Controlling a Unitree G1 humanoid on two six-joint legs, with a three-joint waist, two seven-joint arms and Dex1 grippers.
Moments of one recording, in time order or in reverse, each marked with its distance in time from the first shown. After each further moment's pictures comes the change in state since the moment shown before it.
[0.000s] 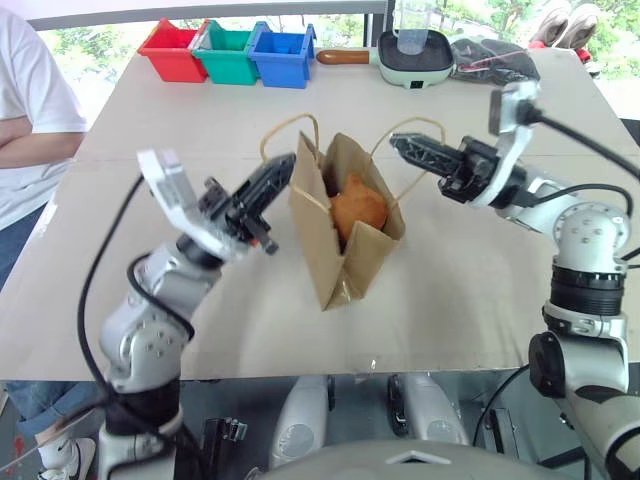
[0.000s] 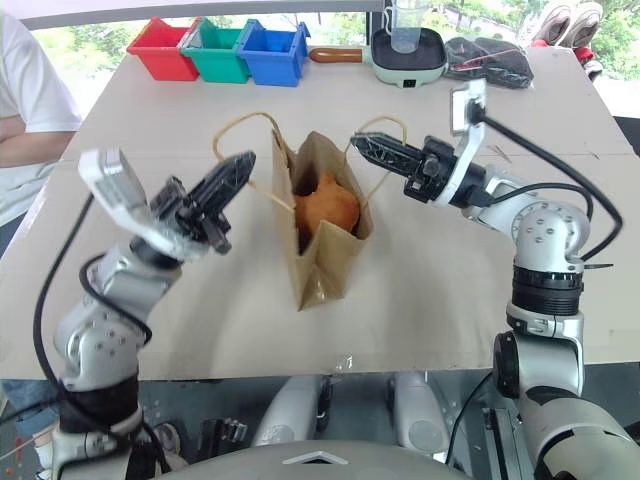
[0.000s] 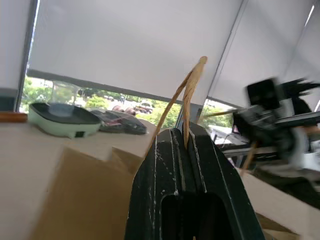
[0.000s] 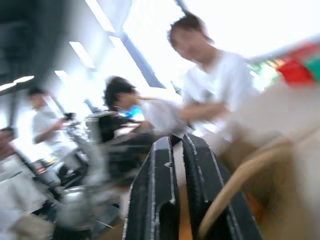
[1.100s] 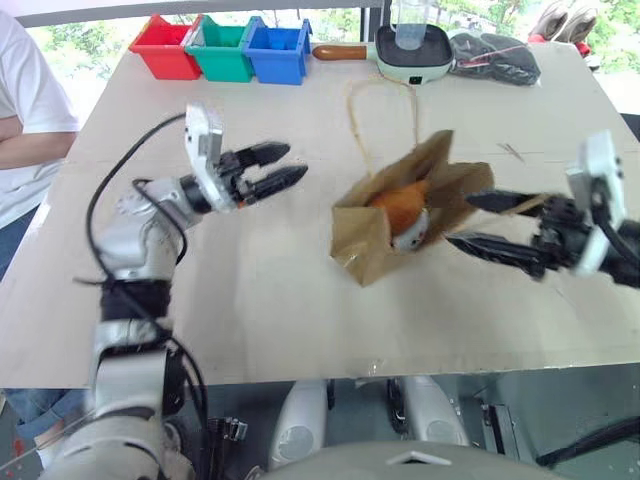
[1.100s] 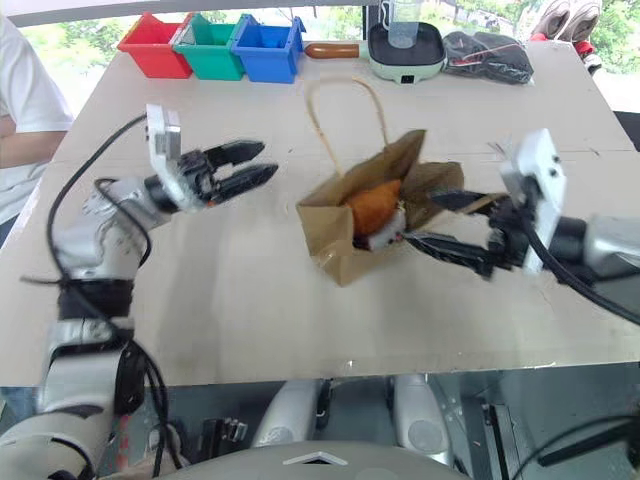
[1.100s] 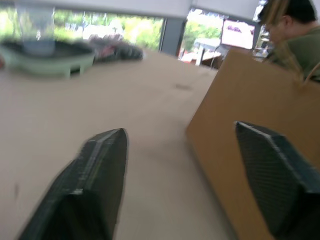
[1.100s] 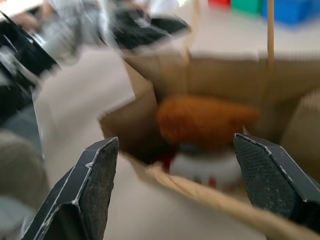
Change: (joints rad) left arm -0.162 0.140 -0.044 0.417 0.273 0.160 -0.452; right arm 0.522 -0.600 -0.185 -0.526 0.080 0.069 -0.121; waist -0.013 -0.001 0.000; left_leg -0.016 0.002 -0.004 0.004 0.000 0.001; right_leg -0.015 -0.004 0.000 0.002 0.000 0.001
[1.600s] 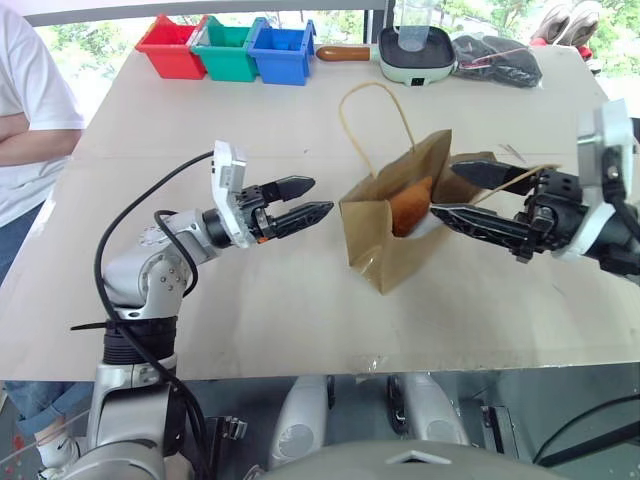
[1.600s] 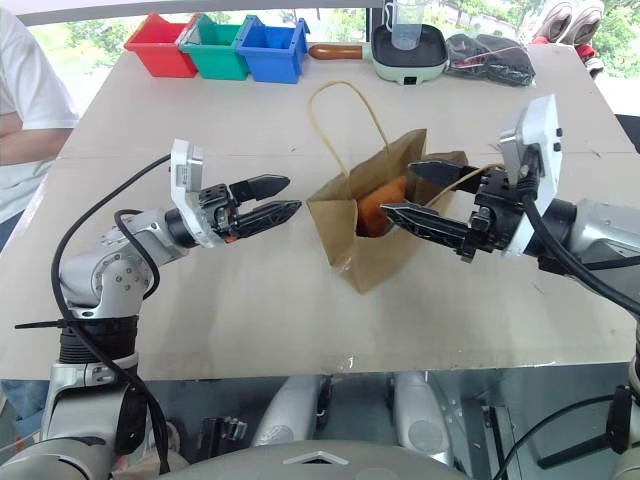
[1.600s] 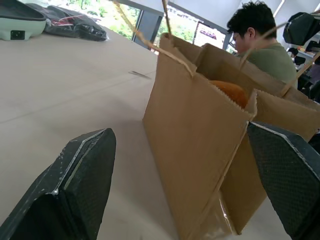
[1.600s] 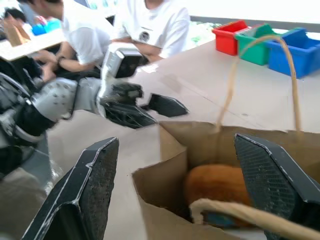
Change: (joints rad) left arm 0.036 -0.084 -0.041 -0.168 -0.065 0.082 0.074; right arm -0.265 0.130 0.164 0.060 0.142 -0.091 -0.201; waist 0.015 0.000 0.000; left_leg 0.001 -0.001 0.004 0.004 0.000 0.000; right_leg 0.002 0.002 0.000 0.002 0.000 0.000
